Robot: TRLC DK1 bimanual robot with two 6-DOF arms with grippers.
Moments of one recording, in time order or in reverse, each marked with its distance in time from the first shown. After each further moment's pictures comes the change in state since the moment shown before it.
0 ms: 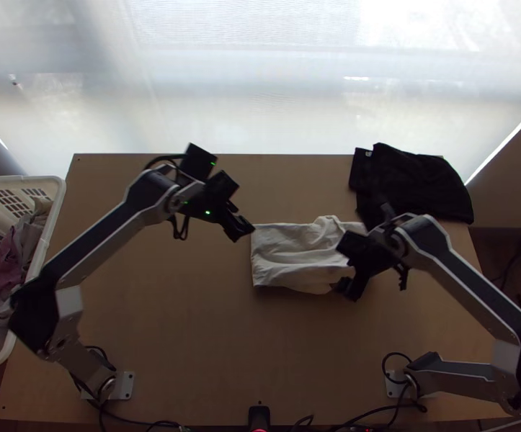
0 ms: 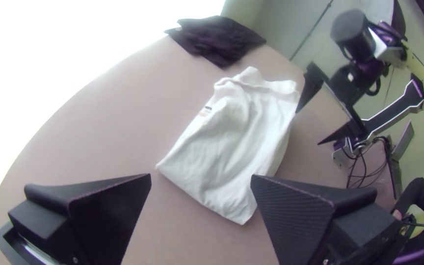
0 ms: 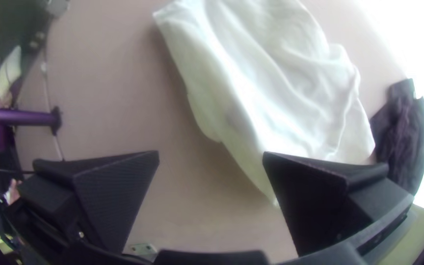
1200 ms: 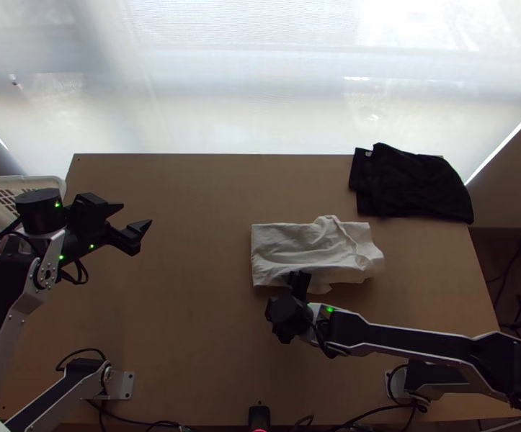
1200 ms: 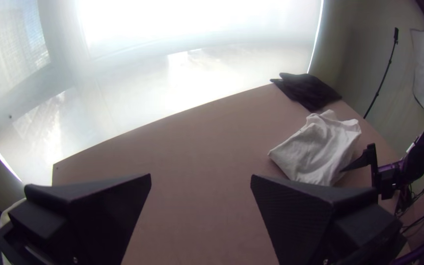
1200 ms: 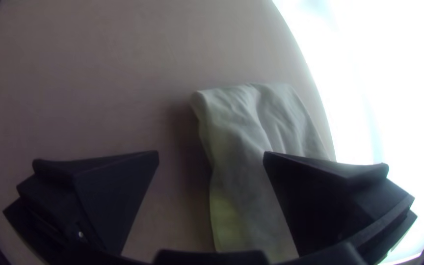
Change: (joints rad) left arm 0.492 -0.715 -0.613 0.238 -0.062 0.068; right arm 0.716 0.079 -0.383 0.958 0.679 0.156
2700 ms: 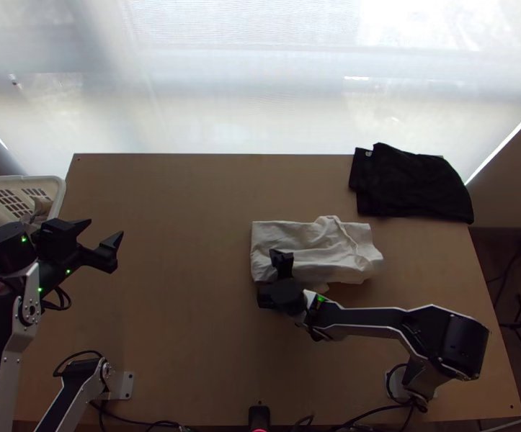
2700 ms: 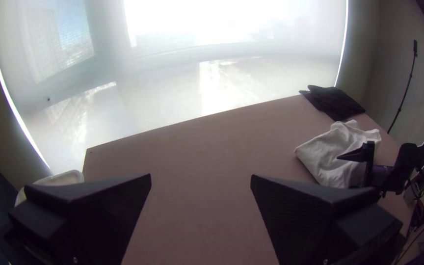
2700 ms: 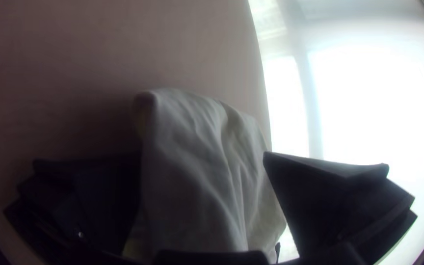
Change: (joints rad) left arm 0.211 -0.230 -0.177 0.033 0.034 0.028; right arm -0.136 0.369 -0.084 0.686 0.101 -0.601
